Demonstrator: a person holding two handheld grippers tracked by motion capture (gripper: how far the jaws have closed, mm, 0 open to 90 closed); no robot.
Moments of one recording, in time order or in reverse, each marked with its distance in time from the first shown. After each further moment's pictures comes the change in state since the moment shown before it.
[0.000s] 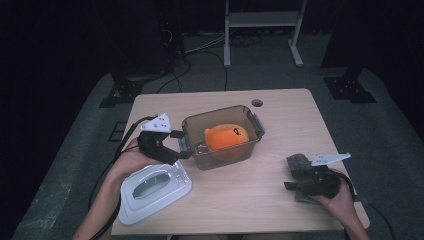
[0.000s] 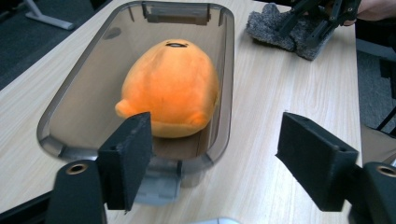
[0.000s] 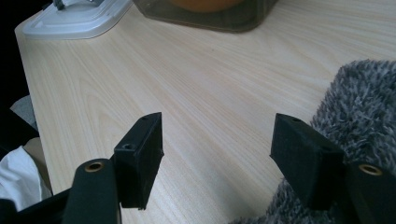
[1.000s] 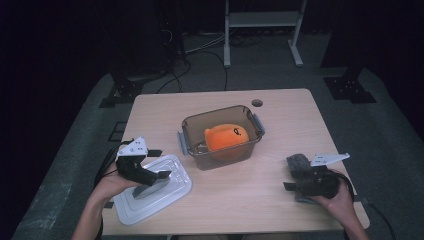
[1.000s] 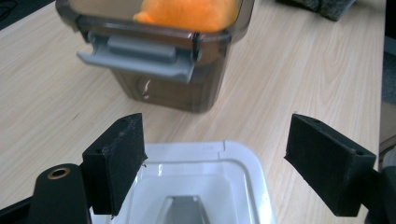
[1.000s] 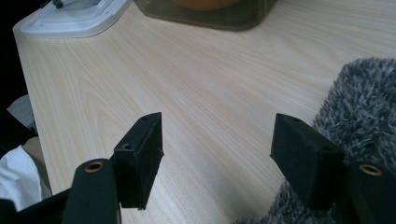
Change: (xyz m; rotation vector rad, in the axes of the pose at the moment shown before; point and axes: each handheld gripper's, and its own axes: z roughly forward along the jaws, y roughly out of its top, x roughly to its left) left arm -0.006 -0.086 -0.021 0.021 0.072 -0.087; right arm 0.001 0.000 0.002 0.006 -0.004 0.002
